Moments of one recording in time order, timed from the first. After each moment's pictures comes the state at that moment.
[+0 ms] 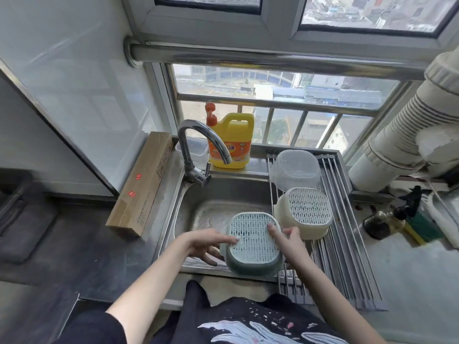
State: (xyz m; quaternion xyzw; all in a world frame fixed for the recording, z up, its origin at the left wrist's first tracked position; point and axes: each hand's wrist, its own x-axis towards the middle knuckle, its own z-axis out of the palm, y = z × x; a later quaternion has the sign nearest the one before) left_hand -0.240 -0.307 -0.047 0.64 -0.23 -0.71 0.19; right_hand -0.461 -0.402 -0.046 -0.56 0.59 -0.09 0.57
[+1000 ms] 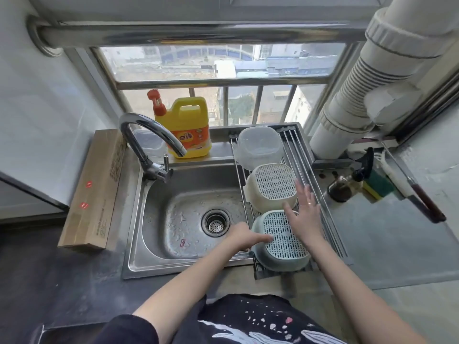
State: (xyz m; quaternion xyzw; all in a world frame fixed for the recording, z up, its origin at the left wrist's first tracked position) left_hand -0.379 -0.377 -0.068 0.74 -0.38 -0.54 0.11; right_hand -0.539 -0.450 -0.066 -0.72 0.62 -0.13 0.26
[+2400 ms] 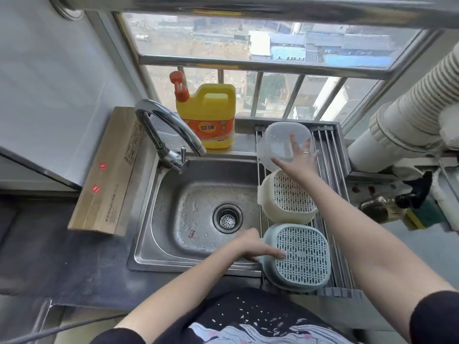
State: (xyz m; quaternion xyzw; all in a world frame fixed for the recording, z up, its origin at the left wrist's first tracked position) left_hand -0.357 -0.393 -0.087 0.71 -0.34 -0.62 0.07; right_hand -0.424 -0.605 -0.062 -0.75 0.58 0.00 0.30
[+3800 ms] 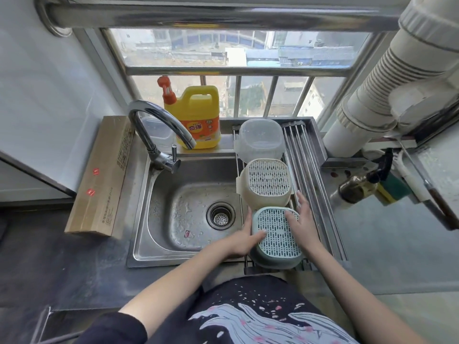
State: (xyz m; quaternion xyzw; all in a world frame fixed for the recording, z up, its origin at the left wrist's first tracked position) left_hand -0.361 -0.355 -0.077 0.63 -0.46 -0.61 0.12; right_hand -0.530 -0.433 -0.085 -0.63 0.58 -0.22 0.46
